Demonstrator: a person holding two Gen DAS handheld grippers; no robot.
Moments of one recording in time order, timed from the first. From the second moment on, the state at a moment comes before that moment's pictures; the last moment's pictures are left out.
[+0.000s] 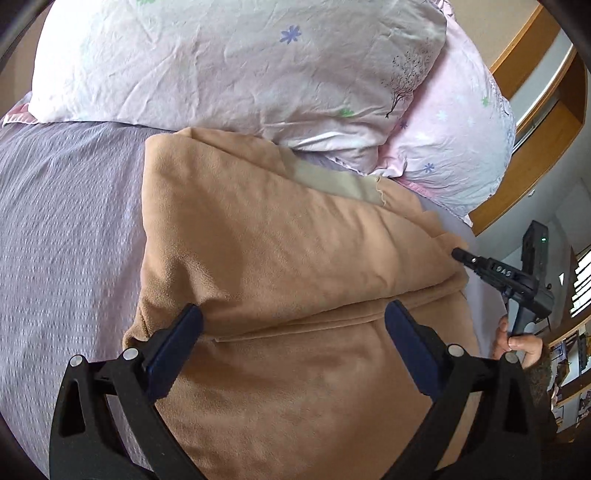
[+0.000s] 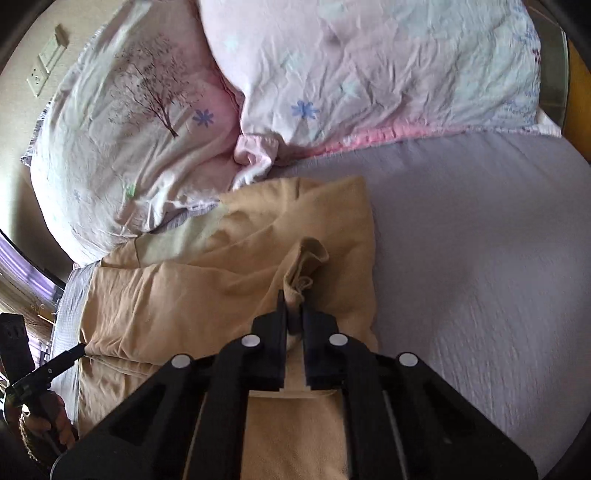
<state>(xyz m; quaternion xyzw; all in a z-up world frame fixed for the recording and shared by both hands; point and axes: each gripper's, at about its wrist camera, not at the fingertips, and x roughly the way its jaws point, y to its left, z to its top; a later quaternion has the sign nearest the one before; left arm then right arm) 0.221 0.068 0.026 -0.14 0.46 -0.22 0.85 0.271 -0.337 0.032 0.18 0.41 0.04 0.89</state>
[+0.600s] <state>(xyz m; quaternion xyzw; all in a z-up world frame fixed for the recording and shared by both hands) 0.208 0.061 0.026 -0.11 0.45 -0.21 0.86 0.267 -0.345 0.019 0.18 0.45 0.01 0.88</state>
